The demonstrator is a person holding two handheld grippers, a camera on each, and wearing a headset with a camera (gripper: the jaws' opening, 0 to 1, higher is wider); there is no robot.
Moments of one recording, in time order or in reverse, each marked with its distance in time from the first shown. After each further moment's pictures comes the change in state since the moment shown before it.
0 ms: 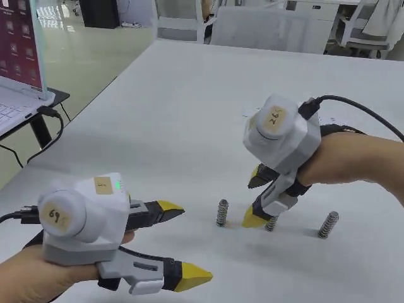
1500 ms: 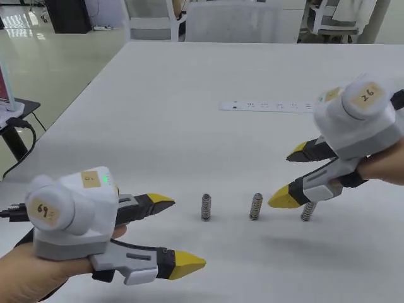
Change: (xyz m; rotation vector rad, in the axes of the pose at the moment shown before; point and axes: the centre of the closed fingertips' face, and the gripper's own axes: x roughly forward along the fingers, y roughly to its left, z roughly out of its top) left arm 0.010 0.003 0.009 0.022 0.014 -0.020; right arm -0.065 -0.016 -0.051 0.283 -0.257 -0.201
